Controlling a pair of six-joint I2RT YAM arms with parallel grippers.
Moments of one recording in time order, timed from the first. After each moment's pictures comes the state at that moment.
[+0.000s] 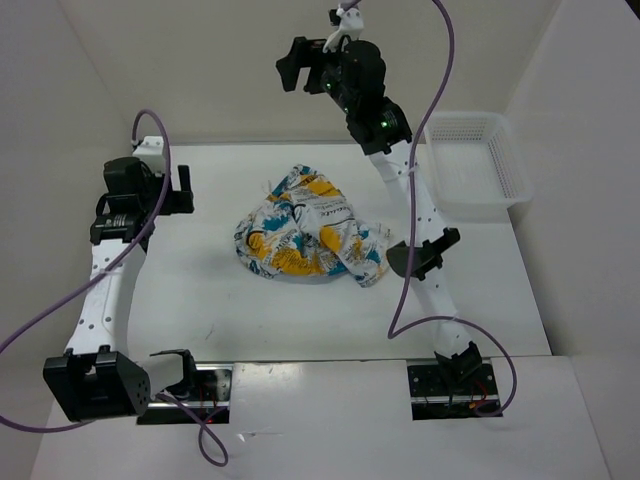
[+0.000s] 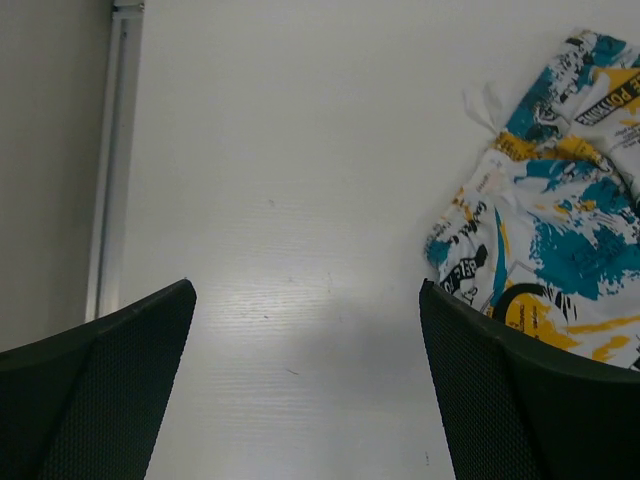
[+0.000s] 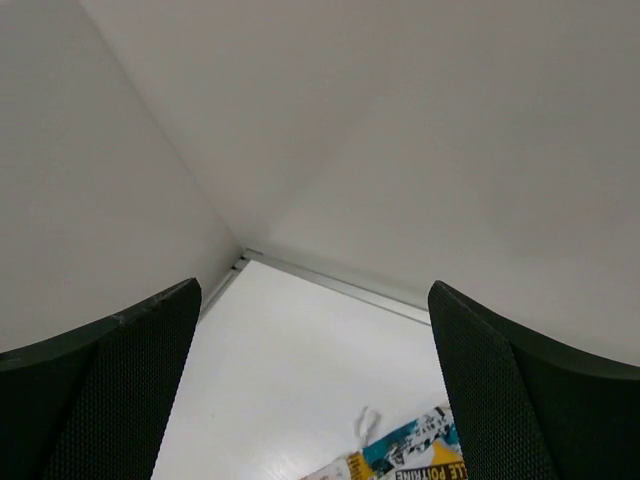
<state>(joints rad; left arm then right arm) 0.14 1.17 1.15 -0.45 0.06 0.07 0.57 2.42 3.11 -0.58 0.02 0.26</state>
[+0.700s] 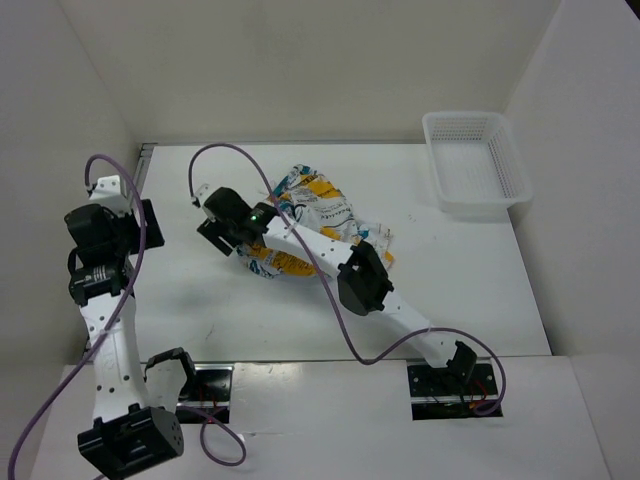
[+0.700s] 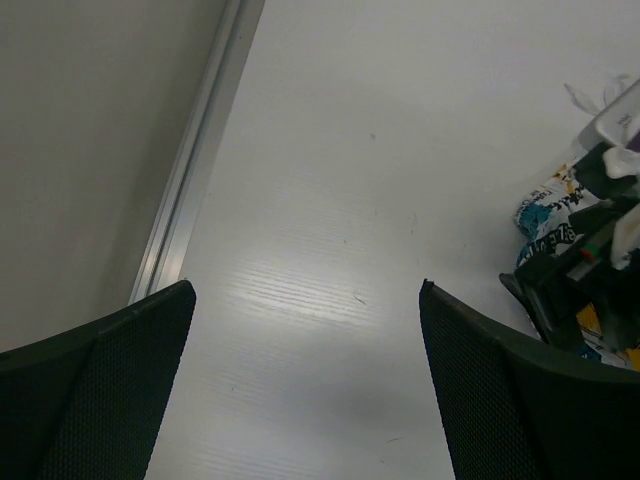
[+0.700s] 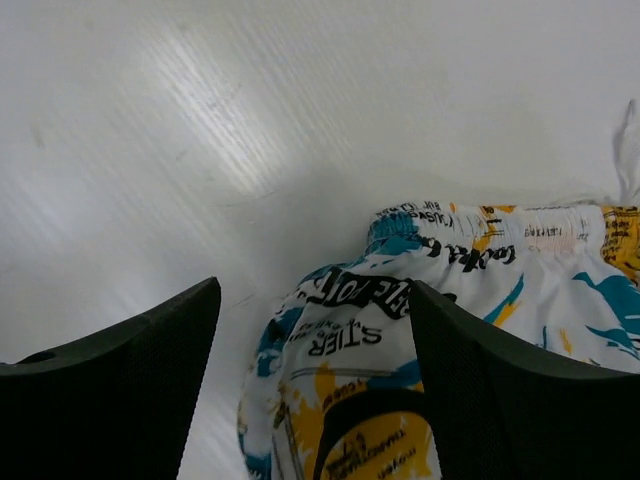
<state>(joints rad) 0.40 0.87 0.93 -0.51 0.11 0.07 1.00 2.61 2.57 -0.69 0.15 -0.05</state>
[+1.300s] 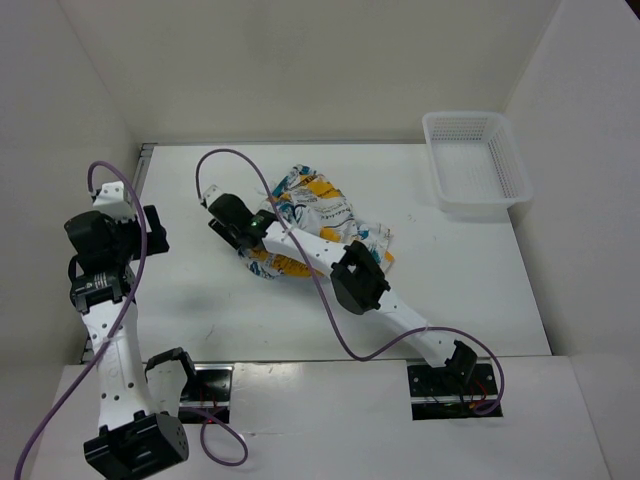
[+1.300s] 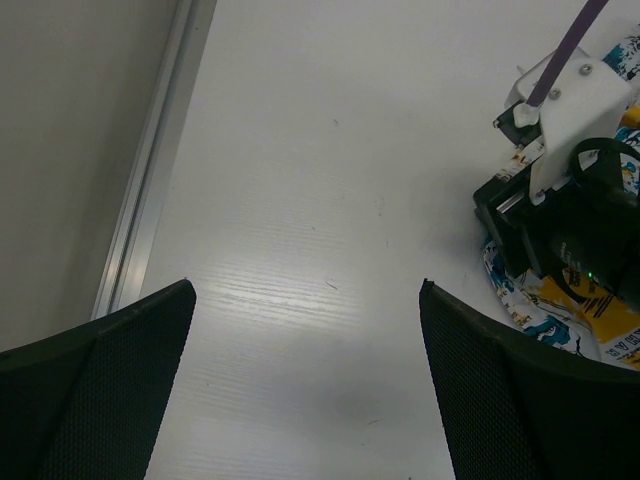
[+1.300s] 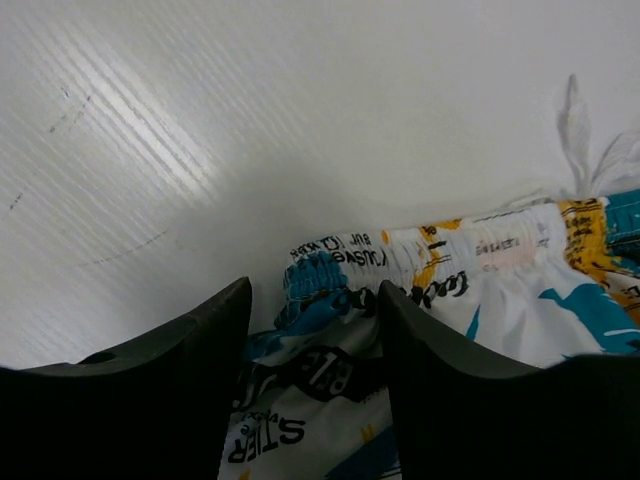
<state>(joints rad) 0.44 0.81 0.89 -0.54 0.22 0.07 0.99 2.71 2.54 -0.55 0.33 -0.07</state>
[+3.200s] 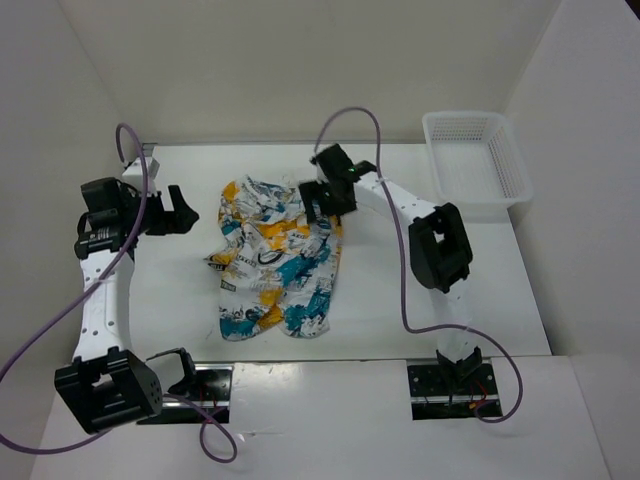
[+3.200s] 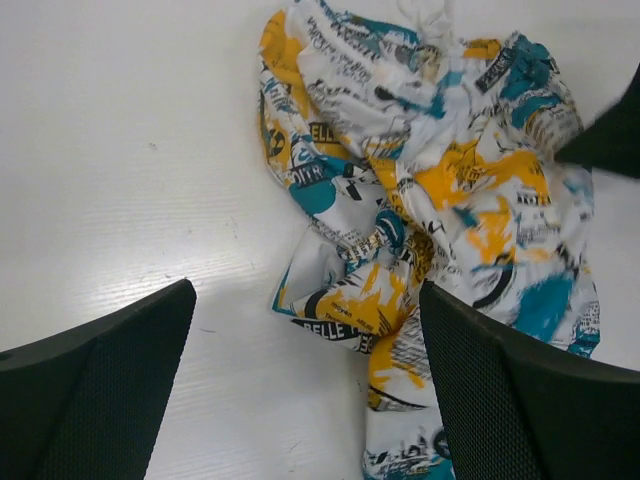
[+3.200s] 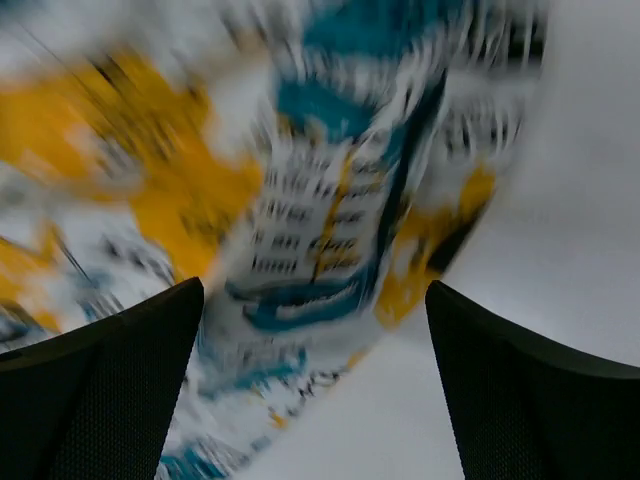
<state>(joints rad) 0.34 1.12 1.05 -0.54 0.53 0.07 0.59 2.16 1.94 -0.66 -0.03 0.23</state>
